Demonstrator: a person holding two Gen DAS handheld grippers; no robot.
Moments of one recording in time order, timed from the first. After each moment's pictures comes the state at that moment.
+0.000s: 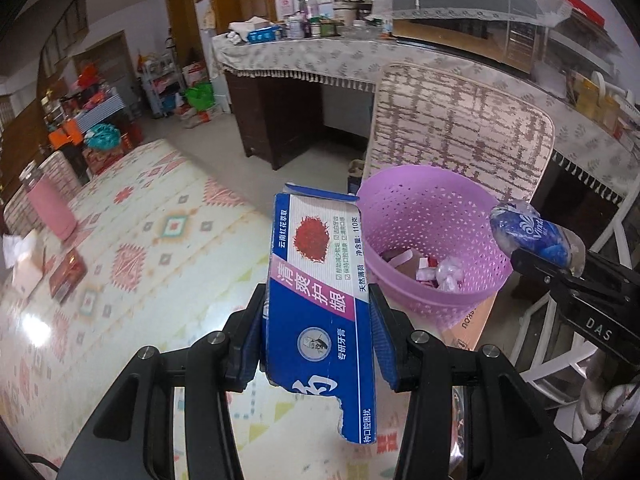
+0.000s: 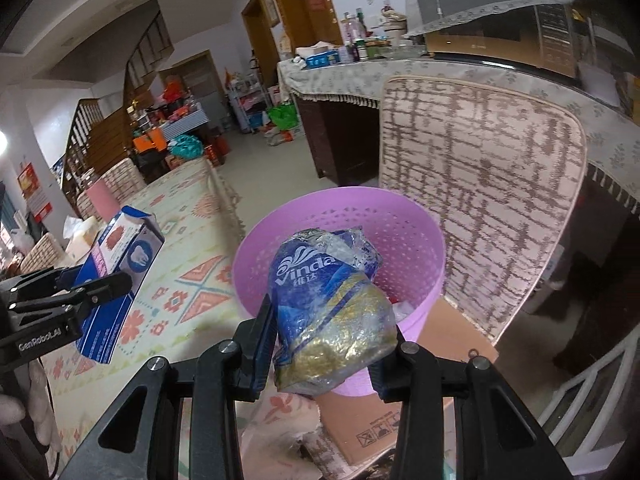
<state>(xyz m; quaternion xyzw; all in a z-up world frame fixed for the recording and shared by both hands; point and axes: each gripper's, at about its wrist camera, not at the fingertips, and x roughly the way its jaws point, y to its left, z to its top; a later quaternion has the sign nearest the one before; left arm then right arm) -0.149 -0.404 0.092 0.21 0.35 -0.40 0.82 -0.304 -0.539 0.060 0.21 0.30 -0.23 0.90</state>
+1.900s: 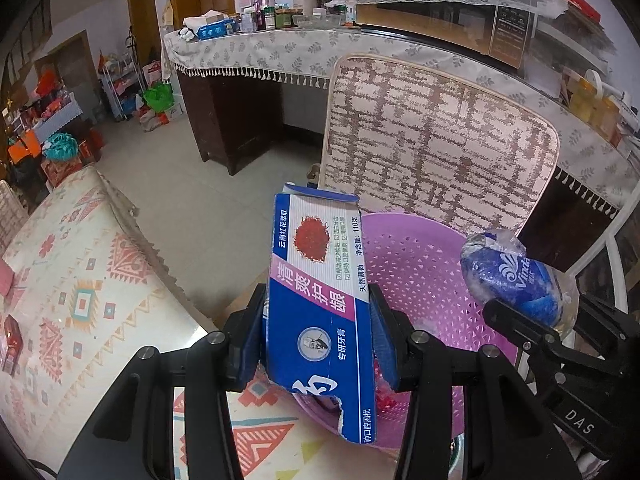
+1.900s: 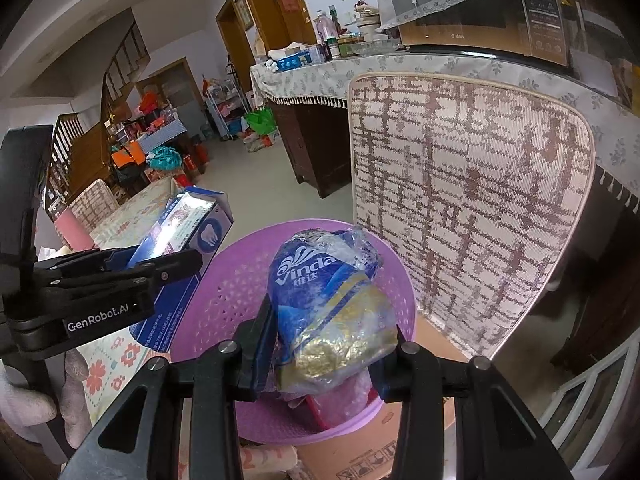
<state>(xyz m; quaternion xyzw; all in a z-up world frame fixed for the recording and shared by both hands) -0.115 -0.533 0.070 0.21 0.37 -0.46 0.78 -0.272 -0.603 0.052 0.23 0.30 -0.25 0.89</state>
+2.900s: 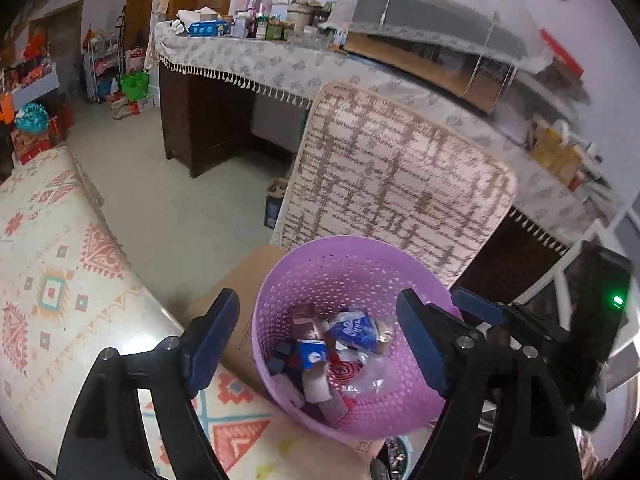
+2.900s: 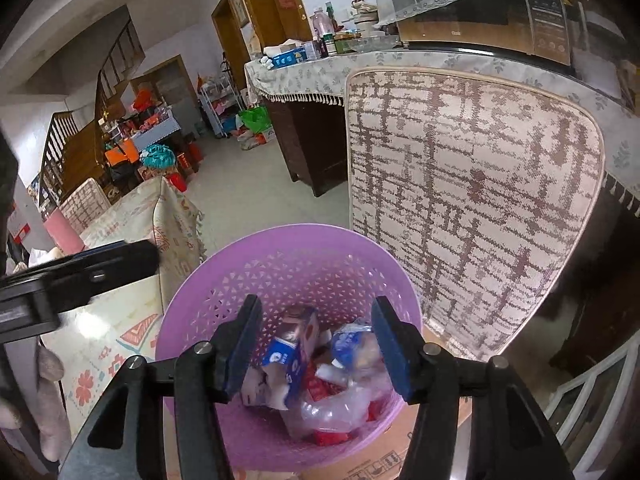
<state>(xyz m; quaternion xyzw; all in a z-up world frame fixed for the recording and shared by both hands) -0.097 -0.498 0.088 0.11 0.39 -0.52 0.75 -0.257 -0.614 0.047 0.24 0.30 -0.26 0.89</state>
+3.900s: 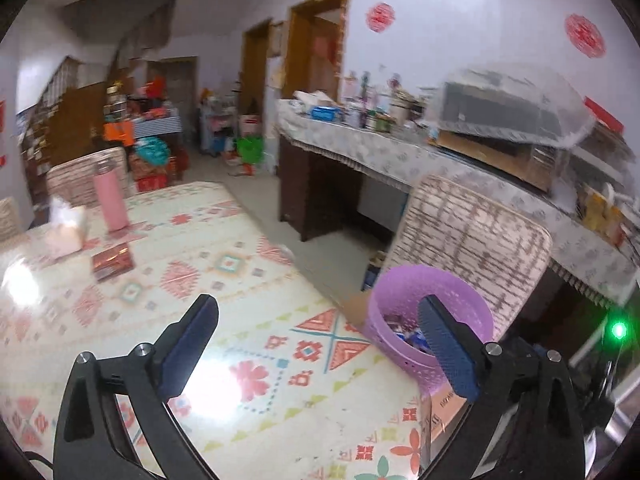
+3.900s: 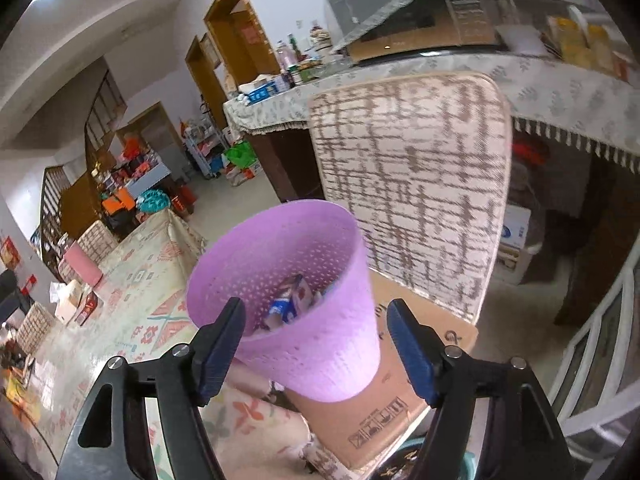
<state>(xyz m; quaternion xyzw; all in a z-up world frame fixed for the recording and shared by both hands) -0.177 -0.308 0.153 0.04 0.26 -0.34 0.90 -0.375 -0.558 0.041 0.29 0.23 -0.30 0.88</state>
